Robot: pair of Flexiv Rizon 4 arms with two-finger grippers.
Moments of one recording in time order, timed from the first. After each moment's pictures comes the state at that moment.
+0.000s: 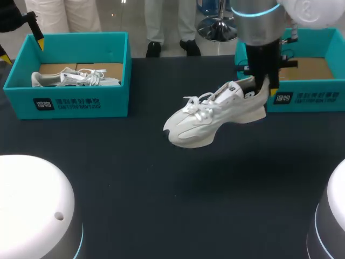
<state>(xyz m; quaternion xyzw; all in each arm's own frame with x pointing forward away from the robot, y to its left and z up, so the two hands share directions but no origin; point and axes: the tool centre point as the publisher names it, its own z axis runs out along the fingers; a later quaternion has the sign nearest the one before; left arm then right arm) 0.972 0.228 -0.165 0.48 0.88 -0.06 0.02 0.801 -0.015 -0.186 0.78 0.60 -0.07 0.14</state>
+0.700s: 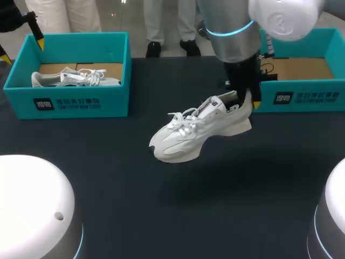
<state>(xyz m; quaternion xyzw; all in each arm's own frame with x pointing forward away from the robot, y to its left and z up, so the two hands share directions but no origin) 0.972 0.228 -0.165 0.48 0.88 -0.06 0.02 0.786 0.021 -0.210 0.77 0.61 -0.09 0.15</state>
